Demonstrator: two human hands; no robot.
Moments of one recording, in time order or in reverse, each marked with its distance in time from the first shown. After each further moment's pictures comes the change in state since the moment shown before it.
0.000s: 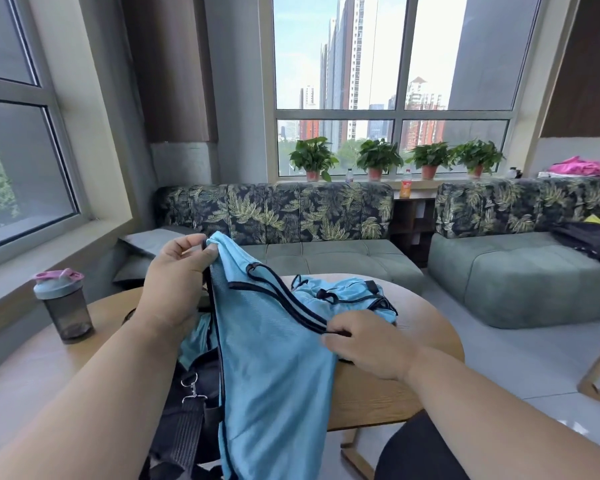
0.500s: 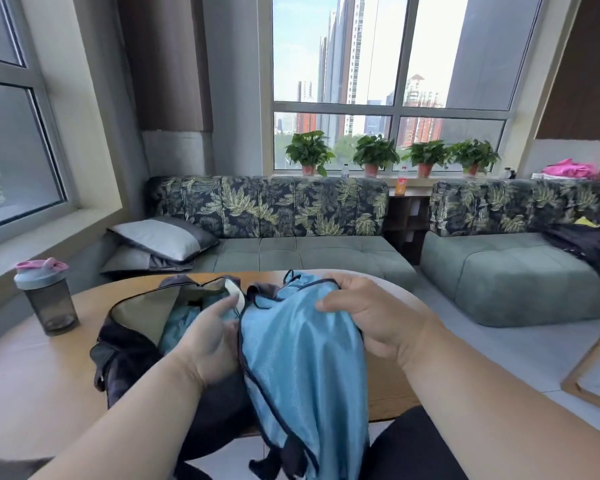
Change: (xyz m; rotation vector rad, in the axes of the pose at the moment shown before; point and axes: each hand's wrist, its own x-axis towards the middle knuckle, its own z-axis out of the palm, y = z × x) left_hand -0.049 -0.062 0.021 -0.289 -0.267 -0.852; right_hand 0.010 -0.022 -0.023 1.035 -0.092 0.115
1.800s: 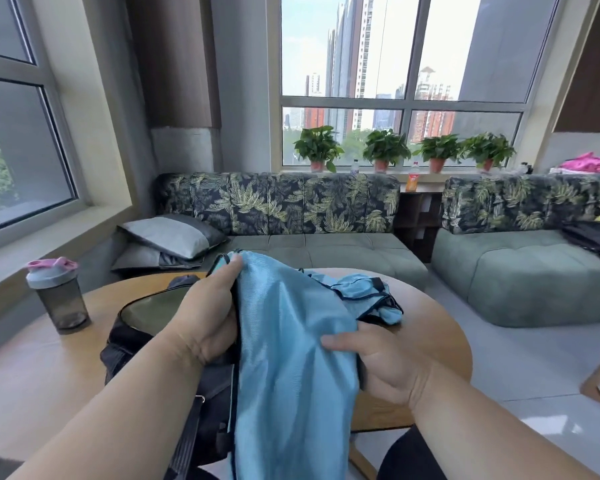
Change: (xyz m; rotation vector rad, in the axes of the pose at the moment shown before) left_hand -0.005 0.039 0.021 0.129 -0.002 0.457; right_hand 0.001 0.050 0.005 0.176 -0.043 0.152
